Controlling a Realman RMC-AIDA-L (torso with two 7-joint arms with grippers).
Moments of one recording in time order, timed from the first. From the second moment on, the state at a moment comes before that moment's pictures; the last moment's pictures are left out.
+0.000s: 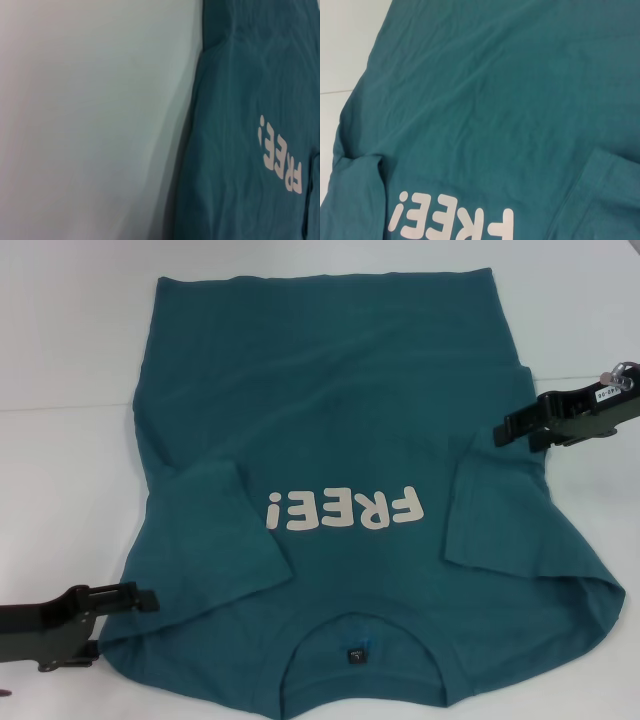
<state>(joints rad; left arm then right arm) -0.52 -2.07 0.52 0.73 2.40 1.47 -2.64 0.88 1.84 -0.72 -0.66 -2.52 -1.37 2.62</state>
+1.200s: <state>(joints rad) -0.51 -2.06 0.47 0.72 2.32 1.58 -2.53 0.87 1.84 -0.72 -0.66 -2.52 -1.38 2.60</state>
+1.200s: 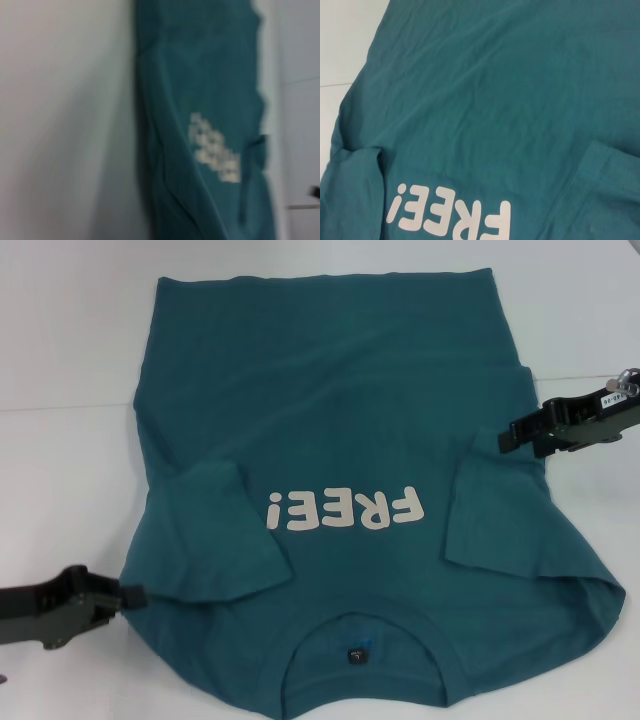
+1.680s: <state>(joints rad) -0.52 -2.05 0.44 0.70 2.32 1.59 -2.51 0.86 1.83 -0.73 -0.67 -2.52 -1.38 2.60</state>
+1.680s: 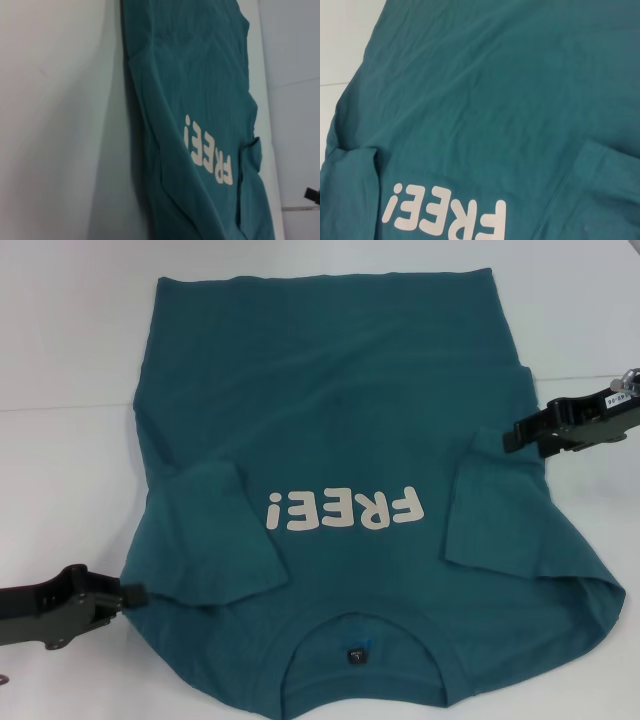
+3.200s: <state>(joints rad) -0.55 -2.05 0.45 0.68 2.30 1.54 -2.52 0.65 1.76 -0.57 -0.74 -2.64 -1.72 2.56</state>
